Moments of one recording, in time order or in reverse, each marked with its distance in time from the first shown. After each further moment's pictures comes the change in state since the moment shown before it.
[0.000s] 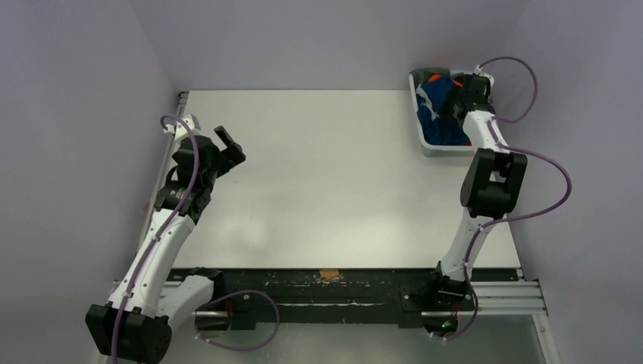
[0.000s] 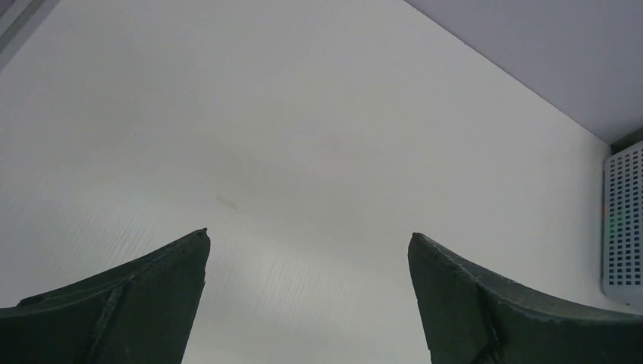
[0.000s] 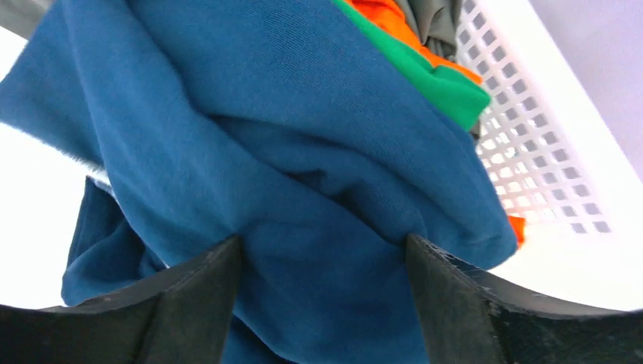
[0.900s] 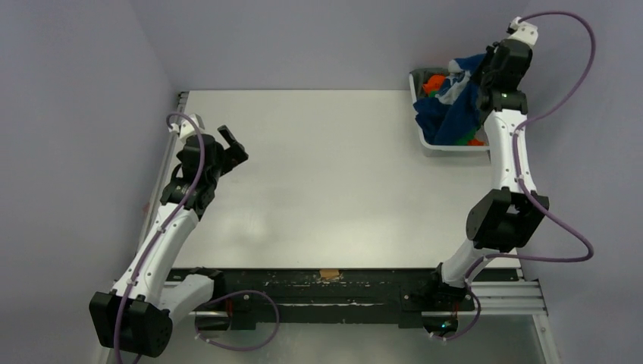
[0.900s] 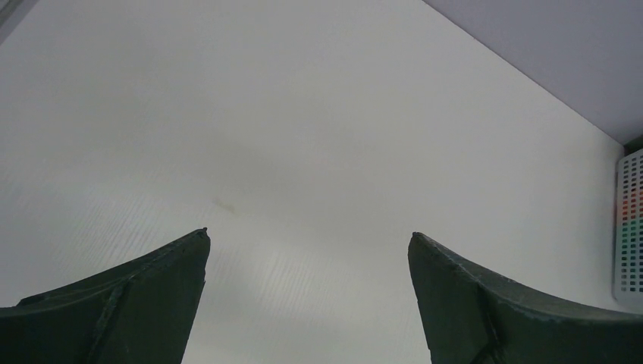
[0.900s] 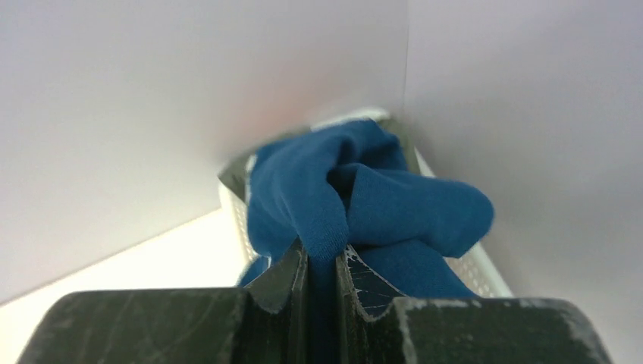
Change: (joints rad) left arm 0.000 0.048 -0.040 0.050 0.002 -0.019; right arm -0.005 -0.265 0.106 -0.003 -0.036 -0.054
